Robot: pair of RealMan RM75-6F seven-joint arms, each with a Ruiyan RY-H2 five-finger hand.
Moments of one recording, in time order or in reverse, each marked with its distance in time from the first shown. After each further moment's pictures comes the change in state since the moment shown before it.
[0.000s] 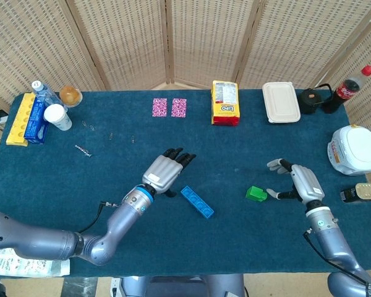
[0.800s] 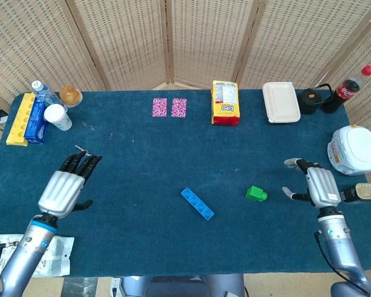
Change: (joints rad) left arm 0.551 0.435 0.366 -0.315 0.592 0.449 -0.170; right arm -0.085 -0.047 -0.043 0.050 -0.086 0.229 -0.164
